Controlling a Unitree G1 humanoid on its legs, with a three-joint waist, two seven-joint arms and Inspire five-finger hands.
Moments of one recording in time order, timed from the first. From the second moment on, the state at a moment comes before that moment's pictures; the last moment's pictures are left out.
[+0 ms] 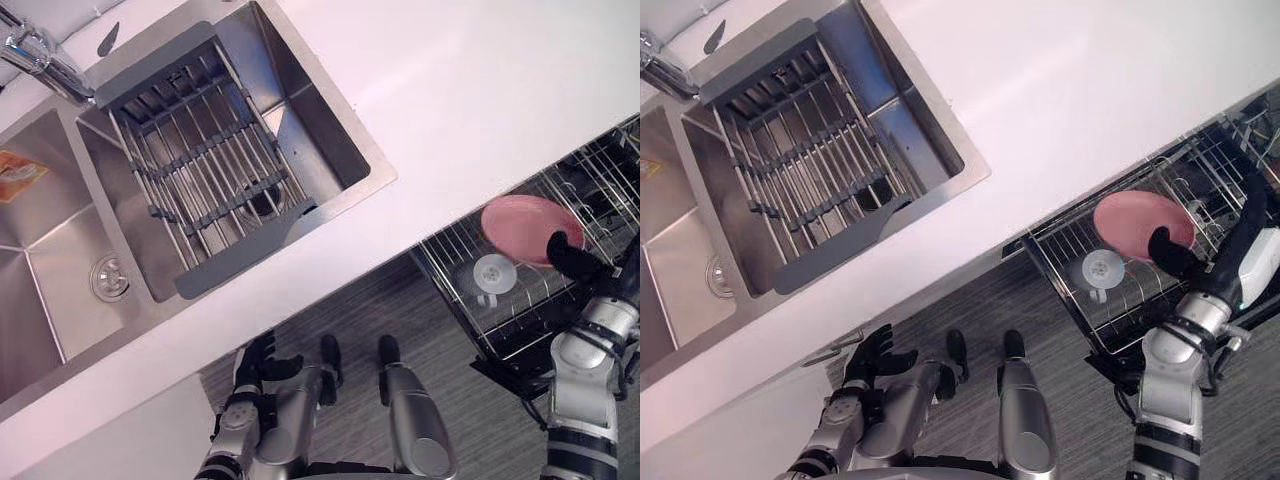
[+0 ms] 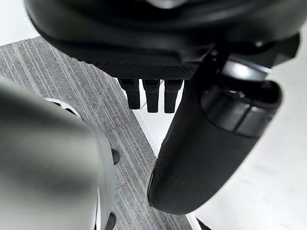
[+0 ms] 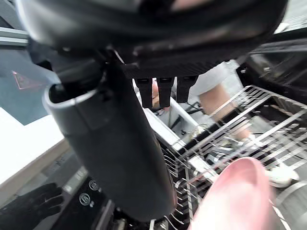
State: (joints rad) left arm -0.07 0.04 -0.04 0.90 -0.13 -0.21 0.13; right arm -0.02 -0.27 -0.45 -0.03 -0.31 -0.01 -0.45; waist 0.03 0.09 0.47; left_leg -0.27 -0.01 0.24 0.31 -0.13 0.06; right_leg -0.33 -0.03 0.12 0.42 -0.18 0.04
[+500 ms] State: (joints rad) left arm -0.03 0.06 0.00 0.92 -0.10 -0.15 0.11; right arm 0.20 -0.10 -0.40 -0.11 -0.34 -0.03 -0.42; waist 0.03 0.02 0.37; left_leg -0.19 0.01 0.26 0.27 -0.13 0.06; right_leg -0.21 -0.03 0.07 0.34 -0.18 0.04
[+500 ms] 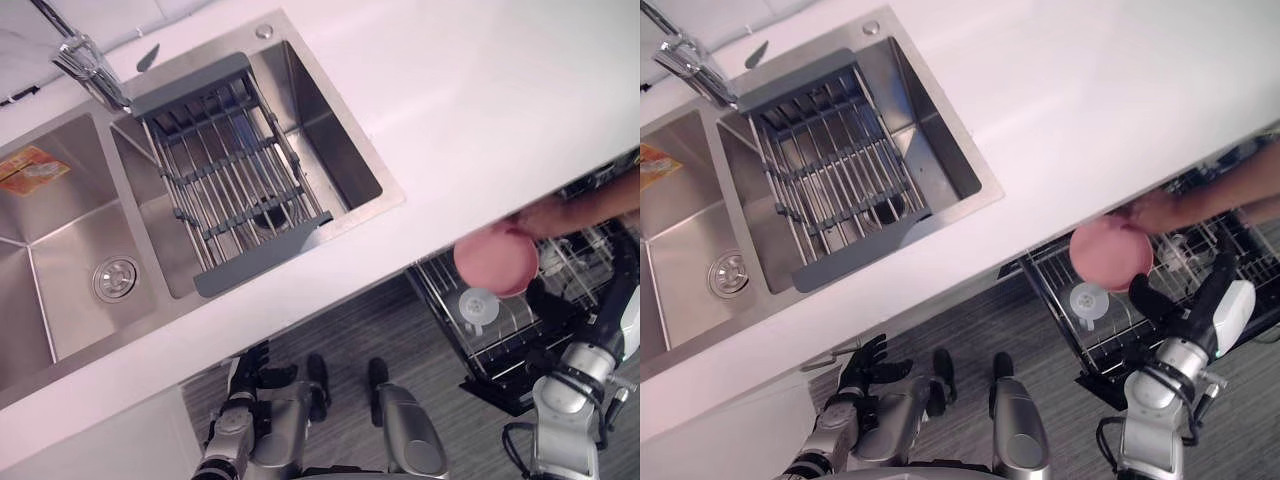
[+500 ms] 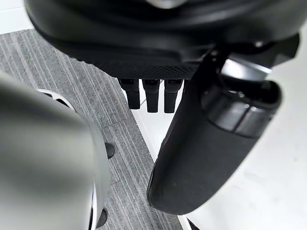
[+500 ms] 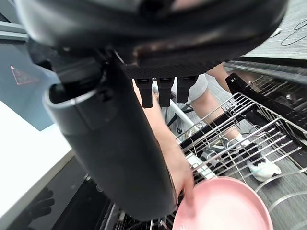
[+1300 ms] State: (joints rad) left arm 0.11 0.04 0.07 0.95 0.03 -0.12 0.07; right arm 0.32 -0.02 -0.30 0.07 -0.34 -0.04 -0.31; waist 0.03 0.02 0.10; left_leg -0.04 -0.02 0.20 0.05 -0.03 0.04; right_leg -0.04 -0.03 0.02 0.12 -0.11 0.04
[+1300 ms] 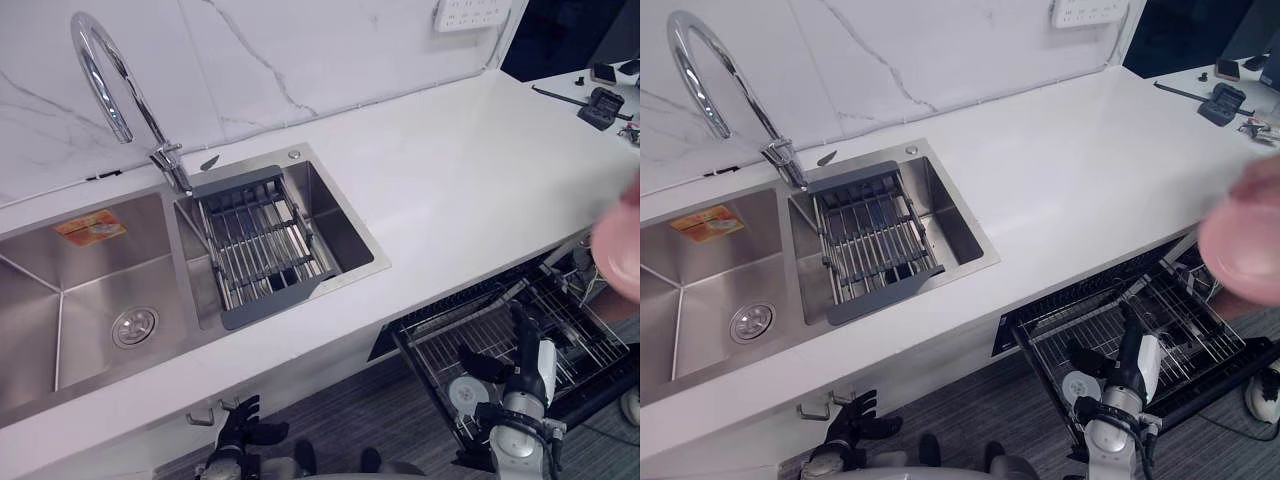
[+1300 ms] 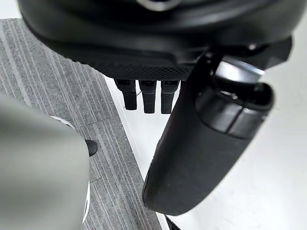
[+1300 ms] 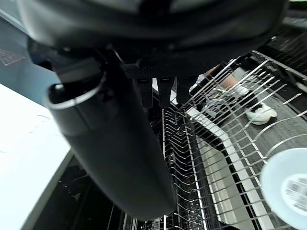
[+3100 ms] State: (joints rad) left arm 0.06 0.06 0.02 1.03 0.07 -0.14 0.09; right arm 0.15 -0.15 -0.22 -0.30 -0.38 -0.16 -0.31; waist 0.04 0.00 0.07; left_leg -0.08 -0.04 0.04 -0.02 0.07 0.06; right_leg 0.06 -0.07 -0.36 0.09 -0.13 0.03
